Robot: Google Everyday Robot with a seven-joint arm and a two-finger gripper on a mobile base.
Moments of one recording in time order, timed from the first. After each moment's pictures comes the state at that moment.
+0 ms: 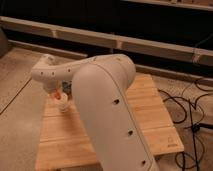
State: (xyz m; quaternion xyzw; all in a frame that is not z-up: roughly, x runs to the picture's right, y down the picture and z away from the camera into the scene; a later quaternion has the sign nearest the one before) arm -0.286 0.030 0.839 -0.23 0.05 0.43 0.87
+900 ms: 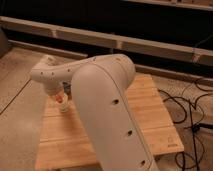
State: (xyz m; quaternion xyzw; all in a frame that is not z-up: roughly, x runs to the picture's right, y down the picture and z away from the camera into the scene) arm -0.276 0.043 0.839 -0.25 0.08 0.44 0.86
